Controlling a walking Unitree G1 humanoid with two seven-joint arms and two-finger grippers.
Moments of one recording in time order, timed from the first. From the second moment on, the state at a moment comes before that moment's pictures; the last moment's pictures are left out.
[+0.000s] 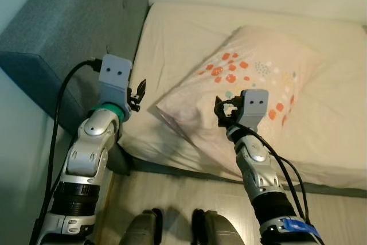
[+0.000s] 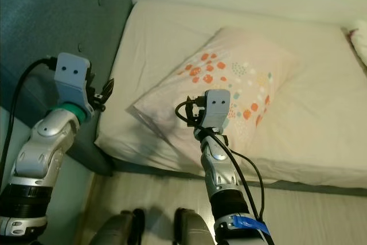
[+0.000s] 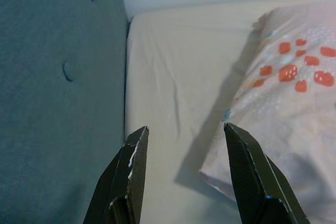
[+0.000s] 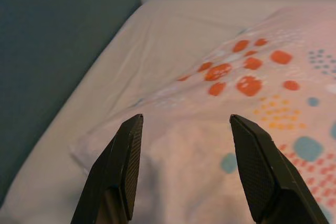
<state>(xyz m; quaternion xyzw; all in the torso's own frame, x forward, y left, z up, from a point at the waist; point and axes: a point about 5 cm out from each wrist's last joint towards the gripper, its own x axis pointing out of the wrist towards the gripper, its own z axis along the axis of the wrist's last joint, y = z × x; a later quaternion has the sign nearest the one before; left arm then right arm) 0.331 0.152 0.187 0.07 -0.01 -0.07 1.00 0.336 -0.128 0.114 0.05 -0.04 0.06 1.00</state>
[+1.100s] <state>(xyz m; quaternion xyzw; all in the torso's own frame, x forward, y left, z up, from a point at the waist) 0.351 0.085 0.148 0.06 0.04 -0.18 0.98 0.340 -0.123 0.100 0.07 0.01 0.03 1.00</state>
